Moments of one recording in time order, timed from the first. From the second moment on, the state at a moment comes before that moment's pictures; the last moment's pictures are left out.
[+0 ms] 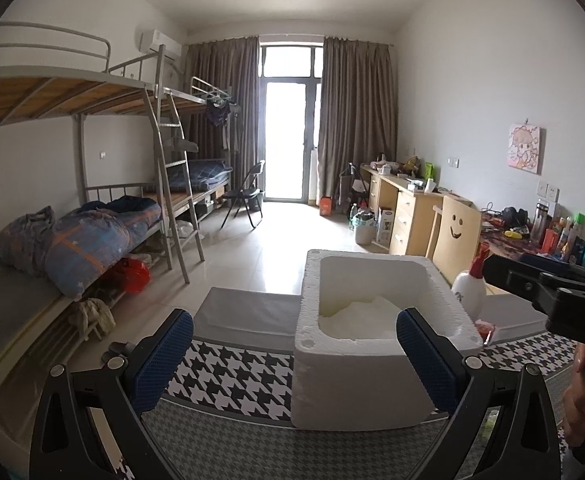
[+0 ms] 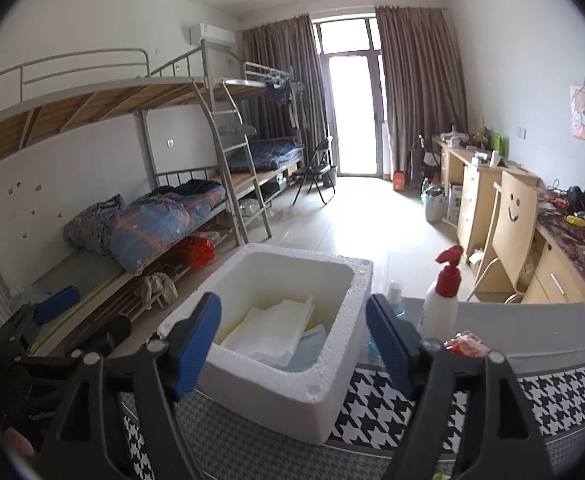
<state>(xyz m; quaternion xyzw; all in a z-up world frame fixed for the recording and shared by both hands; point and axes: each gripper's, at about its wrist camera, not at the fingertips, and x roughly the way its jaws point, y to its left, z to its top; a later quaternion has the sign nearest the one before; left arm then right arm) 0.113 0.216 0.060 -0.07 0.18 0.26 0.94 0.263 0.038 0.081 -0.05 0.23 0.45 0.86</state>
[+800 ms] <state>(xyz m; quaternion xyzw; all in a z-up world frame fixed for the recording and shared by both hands) 0.070 0.177 0.068 -0.07 0.14 0.23 0.96 0.209 -0.033 0.086 -0.03 0.14 0.41 0.90</state>
